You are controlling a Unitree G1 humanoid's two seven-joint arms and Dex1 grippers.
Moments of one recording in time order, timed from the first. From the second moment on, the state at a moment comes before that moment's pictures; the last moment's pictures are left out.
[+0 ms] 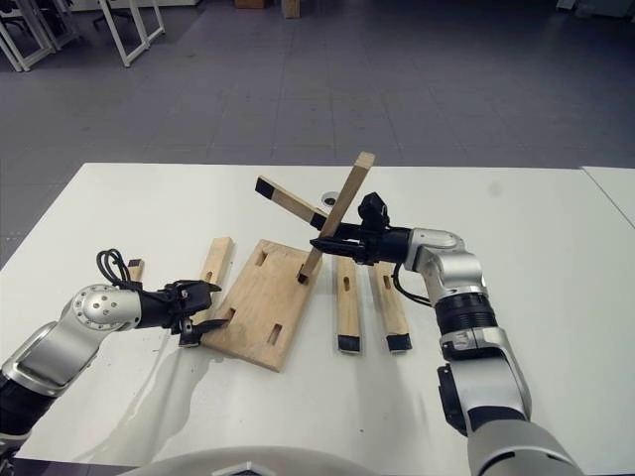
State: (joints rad) left arm -0.15 0.87 -0.36 -0.29 -0.02 0.43 -0.85; right arm -0.65 -0.41 0.09 0.56 0.39 0.35 1.22
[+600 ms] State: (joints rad) left arm -0.15 0.83 -0.36 -0.30 0.03 0.45 -0.85; right arm -0.63 -0.37 0.16 0.61 0.27 0.12 1.18
